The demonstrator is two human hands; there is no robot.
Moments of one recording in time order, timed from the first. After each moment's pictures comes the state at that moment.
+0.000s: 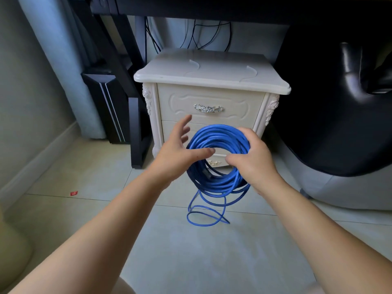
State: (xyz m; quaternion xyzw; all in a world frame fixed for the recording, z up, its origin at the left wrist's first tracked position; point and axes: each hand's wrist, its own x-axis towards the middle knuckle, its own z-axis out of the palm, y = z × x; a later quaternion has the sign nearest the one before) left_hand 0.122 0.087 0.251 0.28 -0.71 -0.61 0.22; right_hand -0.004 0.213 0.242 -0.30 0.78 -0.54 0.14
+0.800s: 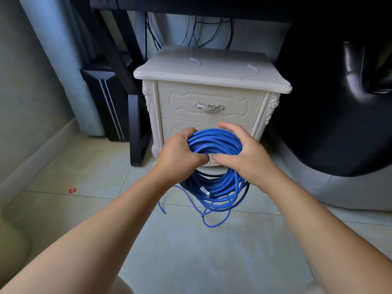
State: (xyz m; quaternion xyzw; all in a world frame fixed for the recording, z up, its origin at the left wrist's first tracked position) left_hand 0.119 0.094 0.250 0.29 -0.81 -0.44 0.25; right_hand 0.000 0.218 0.255 -0.42 0.75 -0.48 0.19
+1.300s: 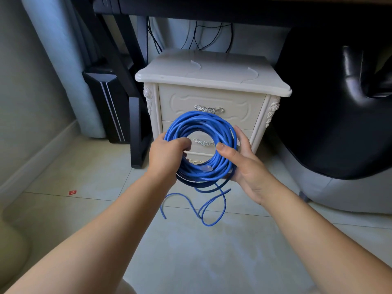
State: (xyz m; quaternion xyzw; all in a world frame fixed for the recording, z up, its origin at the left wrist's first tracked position) left_hand 0.118 0.086 0.249 0.42 -0.54 -0.65 0.32; right_hand 0.006 0.214 0.239 -0.27 0.61 -0.64 0.39
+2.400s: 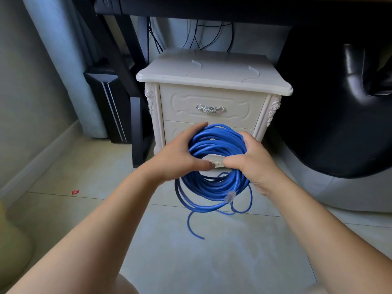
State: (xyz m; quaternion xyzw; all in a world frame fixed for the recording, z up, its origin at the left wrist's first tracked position) left_hand 0.129 0.078 0.256 0.20 -0.81 -0.54 0.15; right_hand -0.003 0.214 0.248 -0.32 0.71 -0.57 0.26
